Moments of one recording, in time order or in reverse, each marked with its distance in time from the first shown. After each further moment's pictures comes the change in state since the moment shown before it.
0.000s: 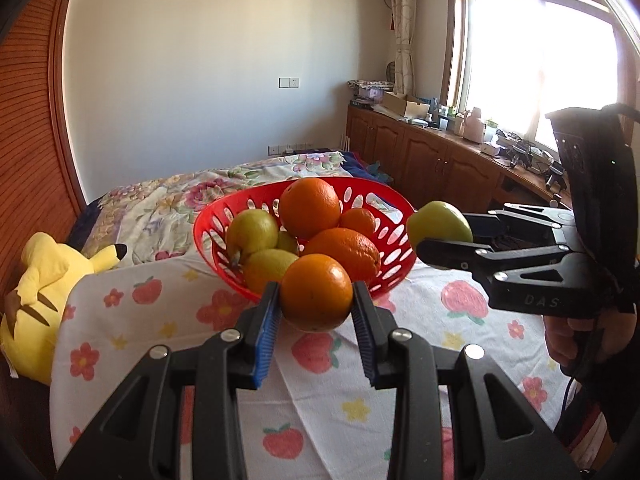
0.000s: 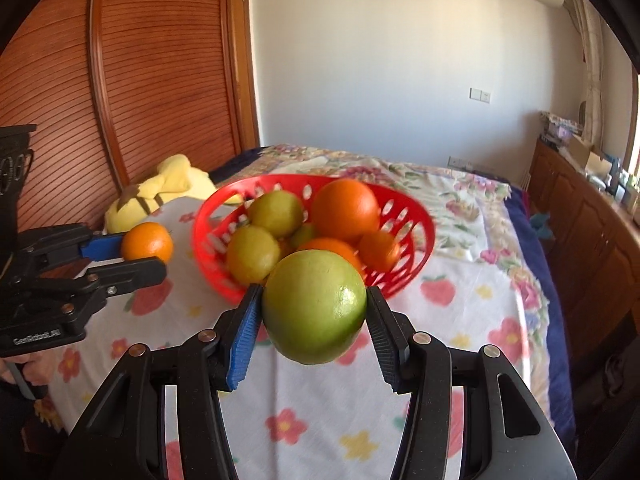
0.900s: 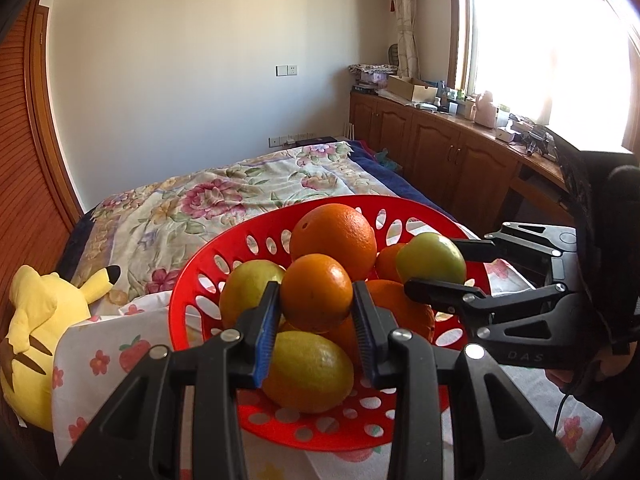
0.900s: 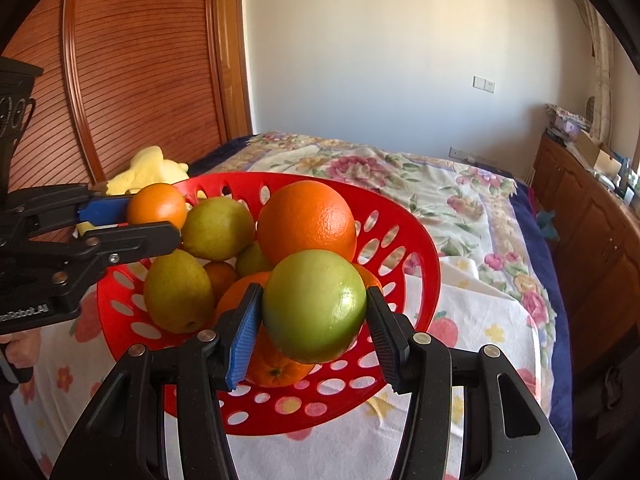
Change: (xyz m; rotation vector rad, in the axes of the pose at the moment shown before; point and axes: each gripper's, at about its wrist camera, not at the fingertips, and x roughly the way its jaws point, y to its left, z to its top) left arm 0.095 0.016 0.060 0.043 0.055 0.024; right arm 0.082 -0.037 0.020 -0.005 0.045 0.003
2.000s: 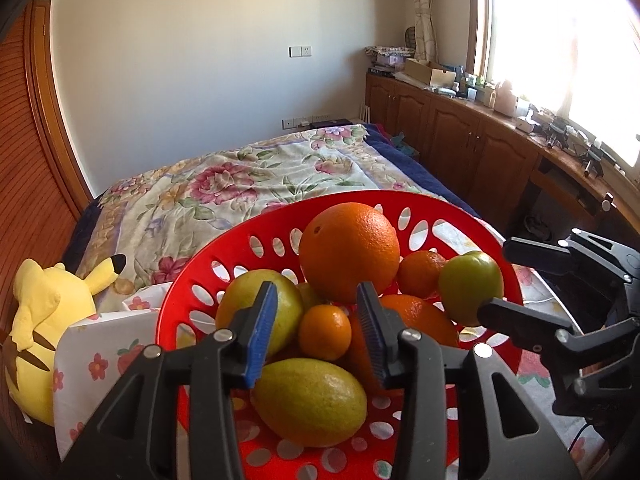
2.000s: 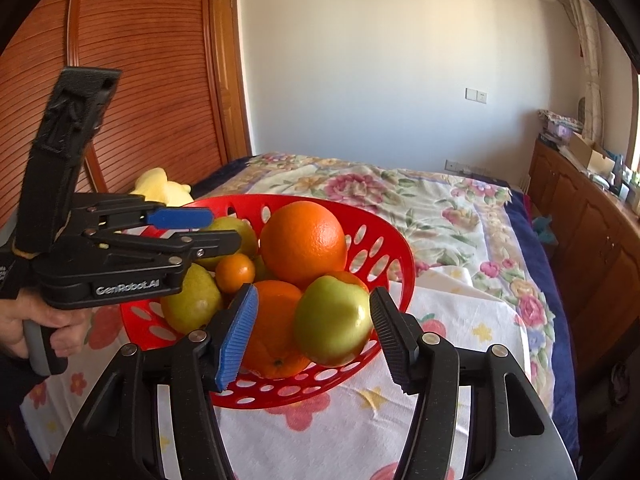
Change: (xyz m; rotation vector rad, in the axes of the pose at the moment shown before) left arm 0.030 0.000 0.013 -0.028 0.060 0.048; right arm -0.031 -0.006 -0.004 0.034 -0.074 0.003
